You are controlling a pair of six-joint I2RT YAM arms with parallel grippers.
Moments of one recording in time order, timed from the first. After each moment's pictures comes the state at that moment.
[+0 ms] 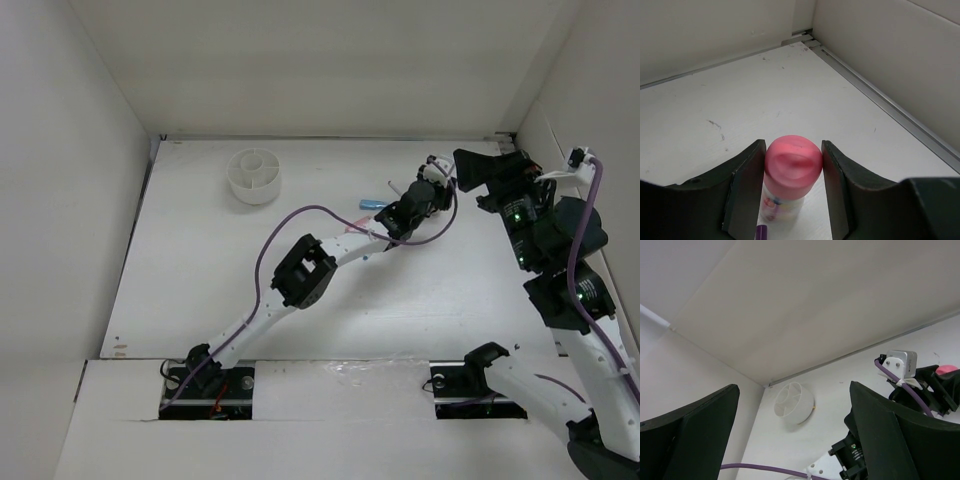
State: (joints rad) left arm -0.95 2.72 2.36 0.37 -0.27 -0.18; right arm 0.43 0.78 1.22 -0.30 0.30 0.67
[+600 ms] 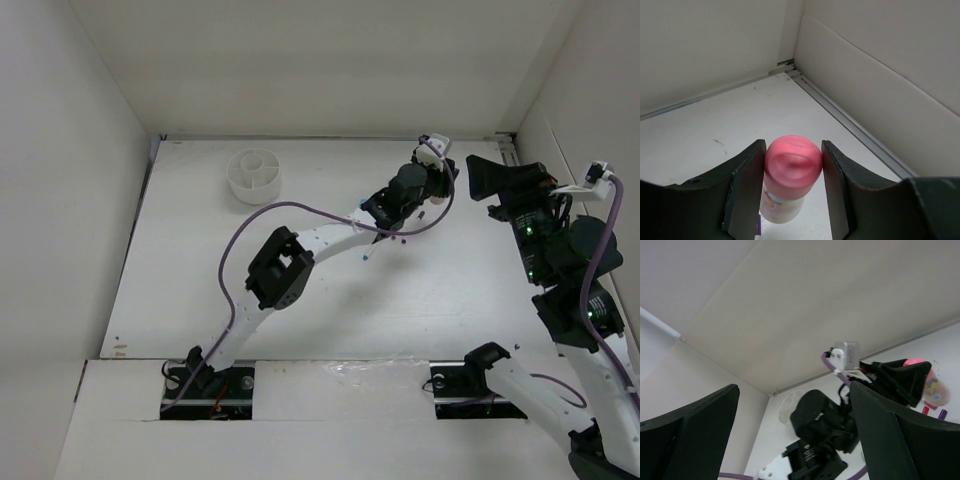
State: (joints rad) left arm -0.95 2.41 2.09 0.37 -0.21 -0.23; right arm 0.43 0.70 1.18 -0.28 0.33 0.67
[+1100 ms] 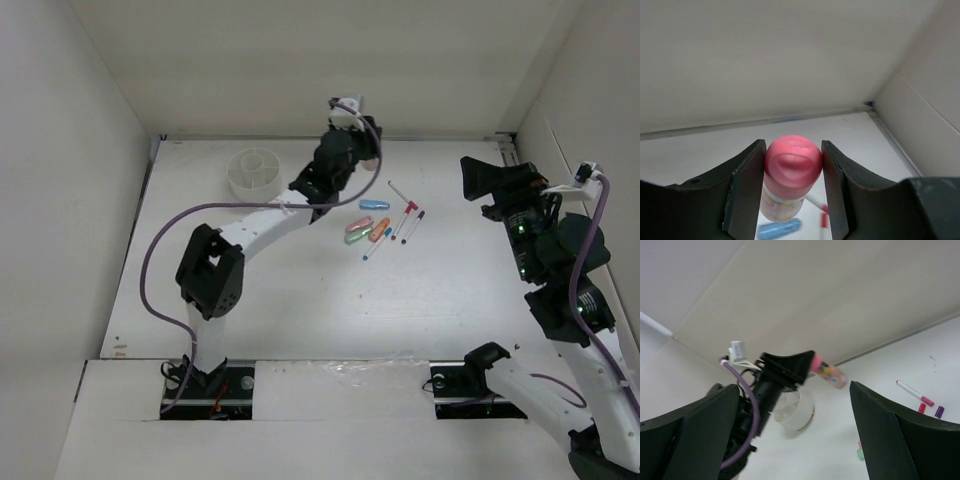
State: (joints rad) left arm -0.77 1.93 1.63 0.38 -0.30 -0.28; right arm 0.43 0.70 1.14 -0.25 0.34 0.67
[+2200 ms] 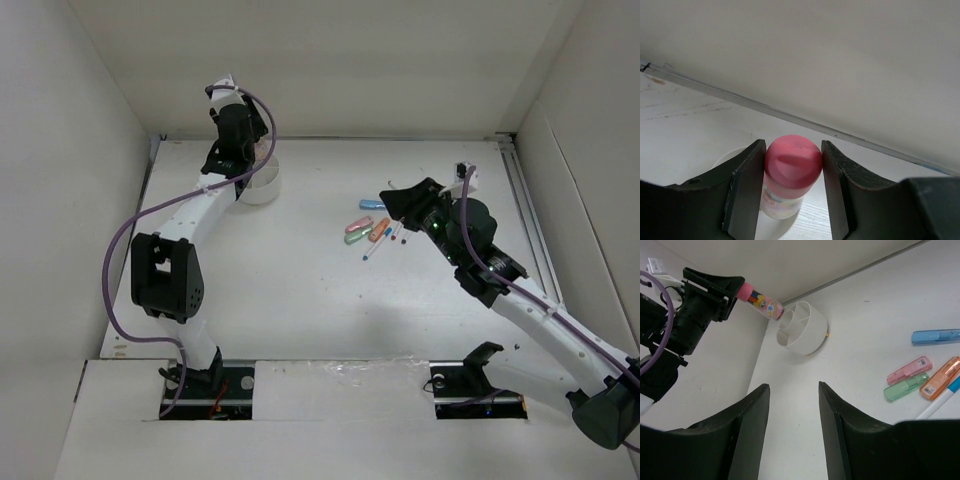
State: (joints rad) left arm -0.27 1.74 1.49 0.14 -0.39 -0.37; right arm 0.60 0.97 0.87 0.04 0.19 0.80
